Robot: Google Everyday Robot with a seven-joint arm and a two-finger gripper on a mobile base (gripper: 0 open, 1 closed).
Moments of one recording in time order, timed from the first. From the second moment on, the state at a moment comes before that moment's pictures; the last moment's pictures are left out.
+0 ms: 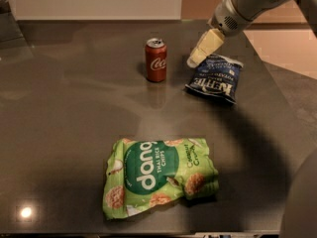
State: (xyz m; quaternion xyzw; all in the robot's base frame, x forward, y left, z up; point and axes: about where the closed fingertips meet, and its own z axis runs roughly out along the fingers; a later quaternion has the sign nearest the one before) arm 0.683 -0.130 0.933 -0.53 0.79 0.10 0.30
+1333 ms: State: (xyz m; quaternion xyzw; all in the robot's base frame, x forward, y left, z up) arm 0.709 -0.045 0.902 -0.54 0.76 0.18 0.33
